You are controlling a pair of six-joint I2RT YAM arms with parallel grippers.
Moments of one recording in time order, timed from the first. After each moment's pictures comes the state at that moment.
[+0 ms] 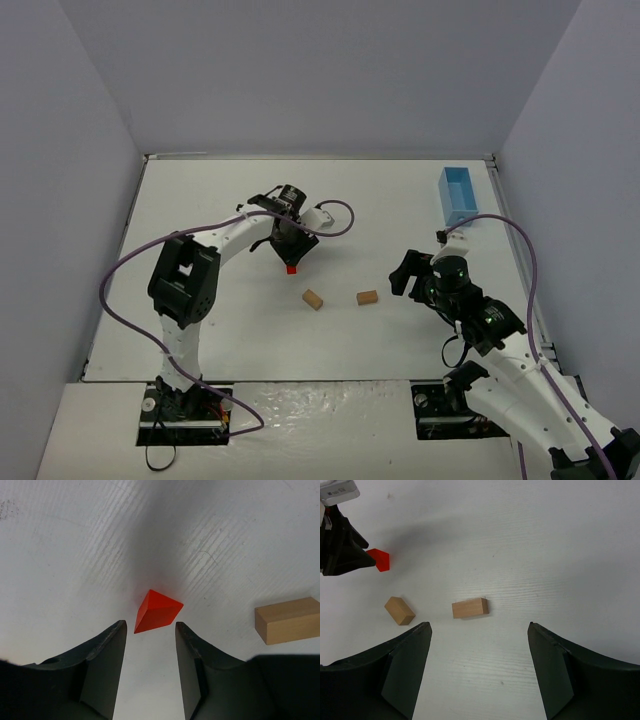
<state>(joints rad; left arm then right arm) -0.53 1.97 1.53 -0.77 0.19 0.41 0.52 0.70 0.62 -0.50 0.19 0.57</state>
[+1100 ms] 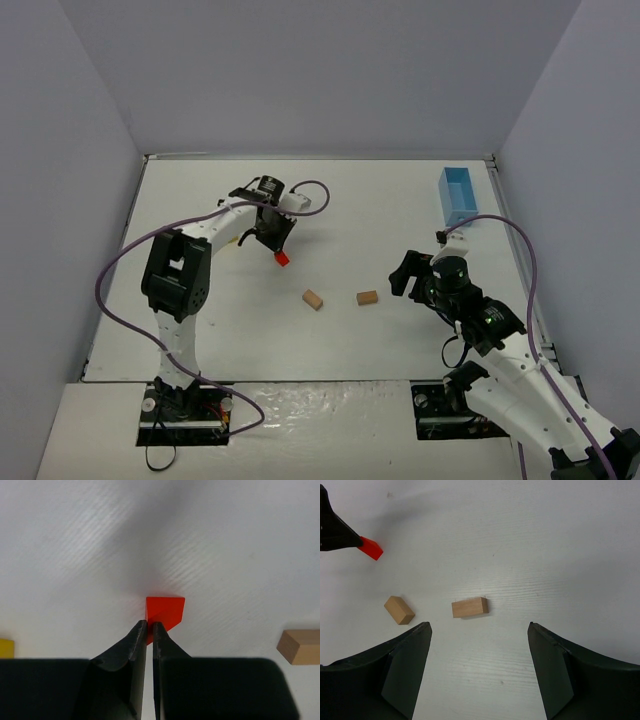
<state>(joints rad) -0.40 2.00 1.54 -0.73 0.21 0.24 0.52 0.70 0.61 -0.50 0.19 0.57</state>
